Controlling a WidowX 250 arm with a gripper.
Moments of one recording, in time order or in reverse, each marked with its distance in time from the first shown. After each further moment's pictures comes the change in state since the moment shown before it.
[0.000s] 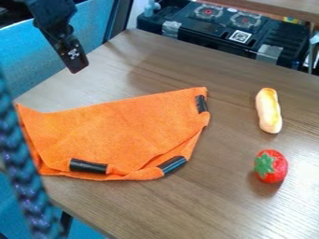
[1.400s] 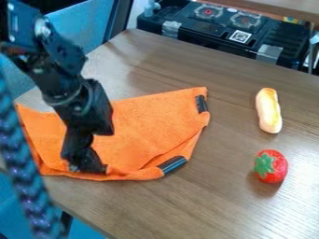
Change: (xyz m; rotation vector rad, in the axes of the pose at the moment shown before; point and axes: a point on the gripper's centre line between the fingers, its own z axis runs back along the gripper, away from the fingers) arm -0.042 -0.130 -0.036 -0.133 0.049 -0.730
